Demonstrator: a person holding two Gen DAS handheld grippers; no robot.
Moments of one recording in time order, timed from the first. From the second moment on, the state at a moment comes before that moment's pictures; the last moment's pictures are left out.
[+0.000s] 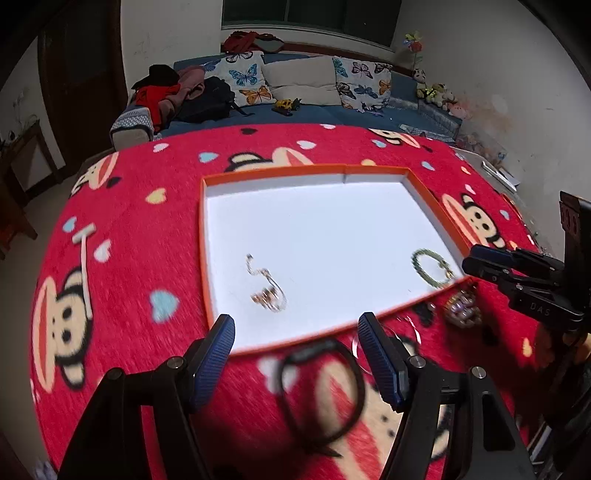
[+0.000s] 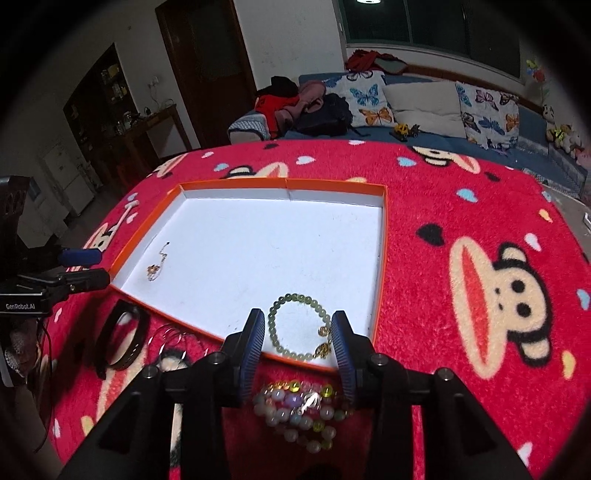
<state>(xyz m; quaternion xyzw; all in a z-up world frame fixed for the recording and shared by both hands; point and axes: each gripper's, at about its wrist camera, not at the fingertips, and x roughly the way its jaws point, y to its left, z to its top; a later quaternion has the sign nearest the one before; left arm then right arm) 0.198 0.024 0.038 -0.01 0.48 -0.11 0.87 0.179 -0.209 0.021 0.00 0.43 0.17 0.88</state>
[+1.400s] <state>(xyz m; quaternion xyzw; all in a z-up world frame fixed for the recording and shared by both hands) 0.189 -0.011 -0.018 -0.05 0.51 0.02 0.86 0.136 -0.236 -0.004 0.02 0.45 0.15 0.88</state>
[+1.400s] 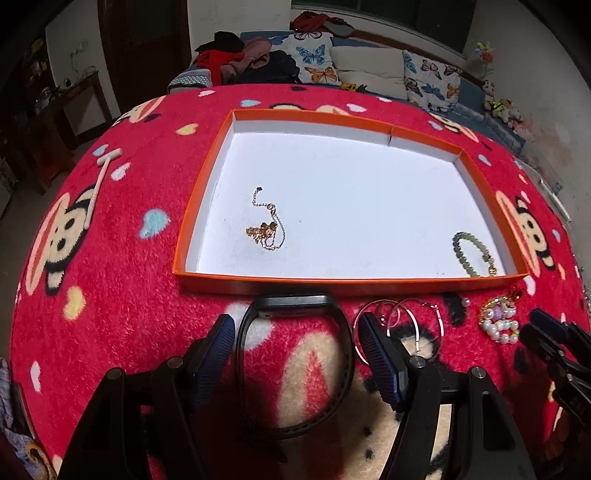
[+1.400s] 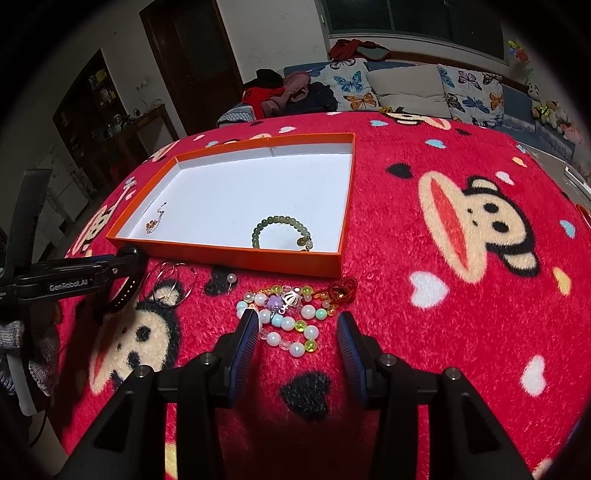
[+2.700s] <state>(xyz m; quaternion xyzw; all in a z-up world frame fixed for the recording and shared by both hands) 0.185 -0.004 -0.023 -0.04 0.51 0.01 0.86 0.166 -0.265 -0.018 0.05 0.47 0.10 0.88</state>
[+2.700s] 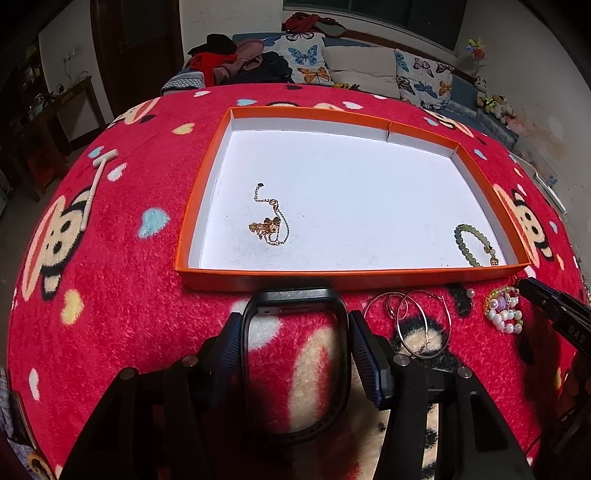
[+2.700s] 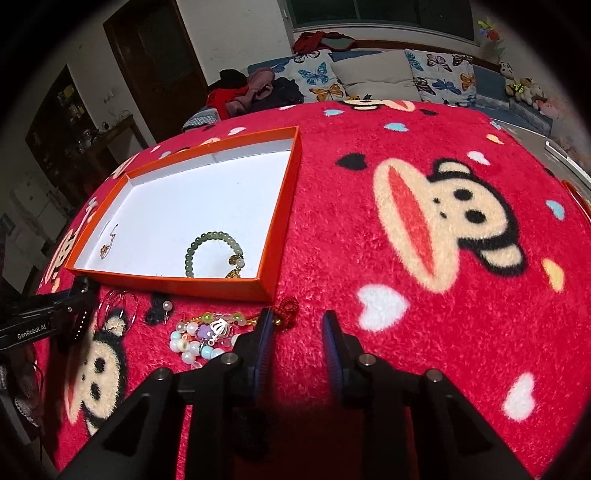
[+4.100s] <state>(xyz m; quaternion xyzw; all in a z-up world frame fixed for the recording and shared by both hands) 0.169 0.003 -0.010 -0.04 0.50 0.00 0.87 0.123 -0.225 0.013 -0.03 0.42 0.16 0.89</state>
